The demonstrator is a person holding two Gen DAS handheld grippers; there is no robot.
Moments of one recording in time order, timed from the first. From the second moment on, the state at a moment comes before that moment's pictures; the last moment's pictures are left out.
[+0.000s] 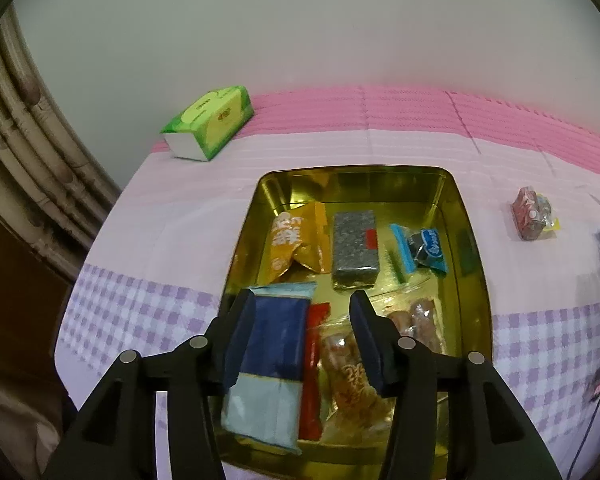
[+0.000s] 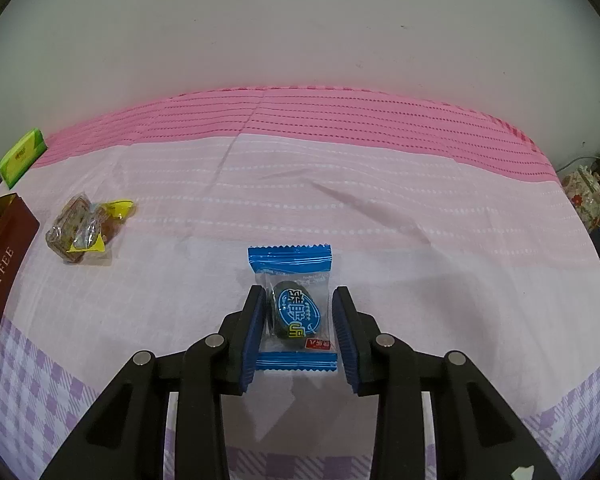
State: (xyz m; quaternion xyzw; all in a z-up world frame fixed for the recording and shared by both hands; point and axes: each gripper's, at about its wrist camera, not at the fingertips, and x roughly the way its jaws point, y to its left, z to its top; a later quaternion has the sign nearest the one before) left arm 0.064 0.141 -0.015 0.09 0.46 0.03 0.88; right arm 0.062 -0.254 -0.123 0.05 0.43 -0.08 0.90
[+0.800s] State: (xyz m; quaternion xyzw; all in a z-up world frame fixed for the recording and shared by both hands) left arm 0.043 0.168 -0.016 0.08 0.45 0.05 0.89; right arm 0.070 -0.246 -0.120 0.03 0.46 -0.10 0.88
